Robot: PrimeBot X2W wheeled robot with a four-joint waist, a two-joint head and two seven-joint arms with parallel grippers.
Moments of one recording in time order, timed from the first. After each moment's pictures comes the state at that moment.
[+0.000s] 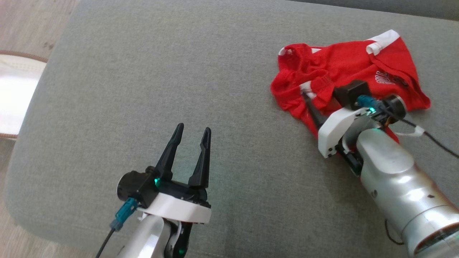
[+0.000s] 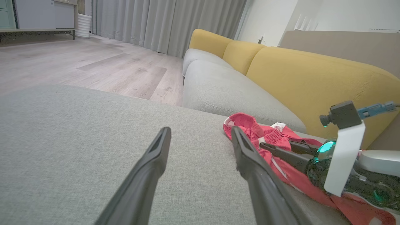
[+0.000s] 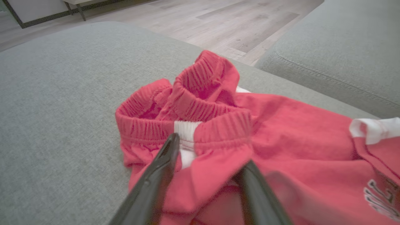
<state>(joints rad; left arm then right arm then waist) -0.21 0.05 -0.45 0.21 -0.41 -0.06 -0.26 -0.79 -0.17 0.62 1.06 0.30 0.13 -0.20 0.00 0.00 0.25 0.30</state>
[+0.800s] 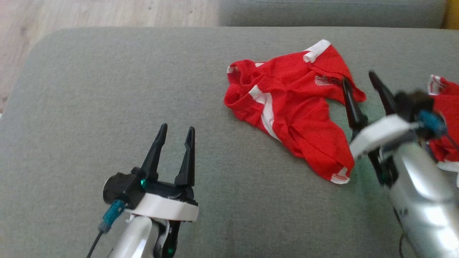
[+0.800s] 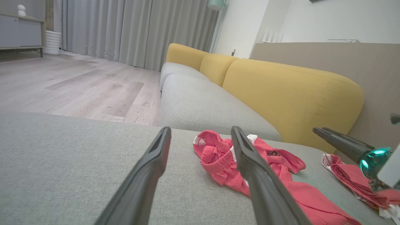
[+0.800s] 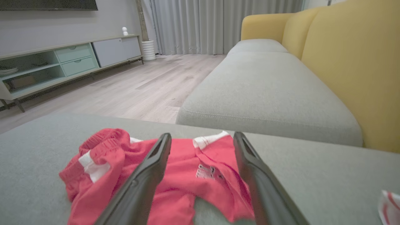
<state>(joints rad) -0.19 0.05 -0.37 0.22 -0.38 -0.07 -0.26 -0.57 -0.24 0.32 0.73 0.34 0.13 -0.25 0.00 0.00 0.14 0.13</state>
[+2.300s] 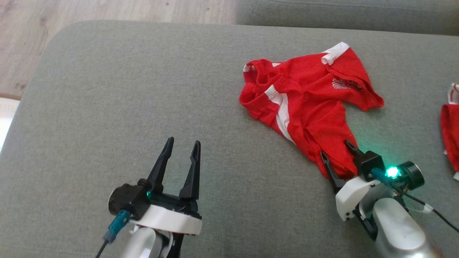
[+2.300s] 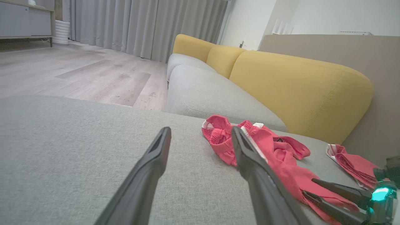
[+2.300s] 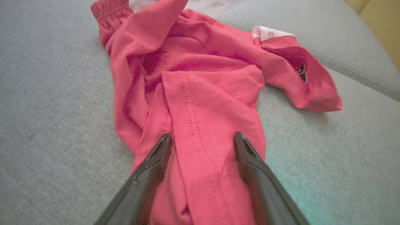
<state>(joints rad) -0.14 0.05 -0.39 0.22 -0.37 -0.10 -0.26 -0.33 -0.16 0.22 0.72 -0.09 0.13 -0.18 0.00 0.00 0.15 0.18</state>
